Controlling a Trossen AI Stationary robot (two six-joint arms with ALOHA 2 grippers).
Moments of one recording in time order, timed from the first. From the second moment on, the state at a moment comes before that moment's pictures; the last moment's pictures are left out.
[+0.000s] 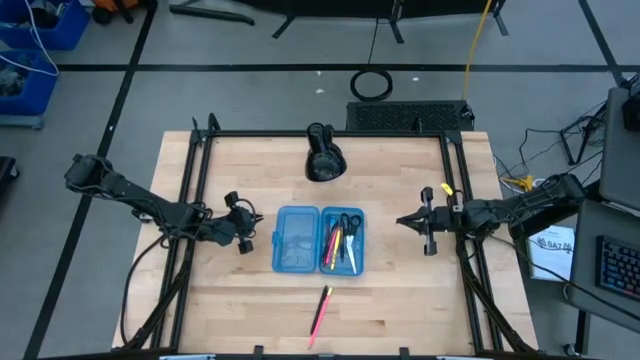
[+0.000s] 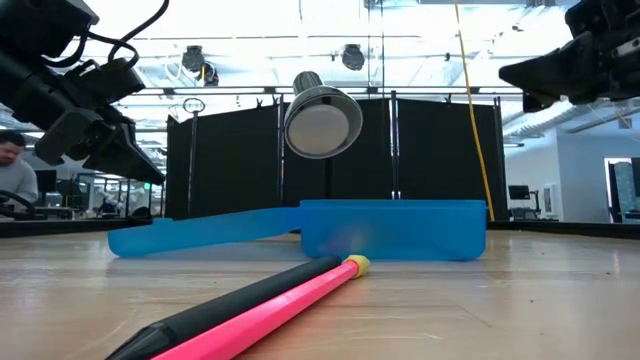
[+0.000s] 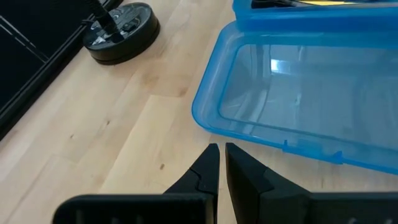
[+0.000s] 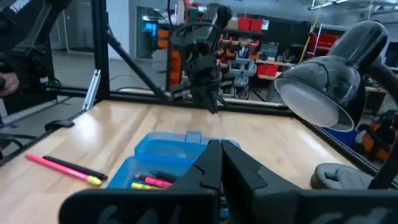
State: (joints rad) left arm -0.34 0.96 0.26 -0.05 -0.64 -0.26; right arm 0.30 0.30 0.02 0.31 0.31 -0.10
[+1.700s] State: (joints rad) left arm -0.46 2.46 2.28 -1.14 -0.24 -0.98; right arm 0.30 0.32 0.02 0.23 -0.01 -0.16
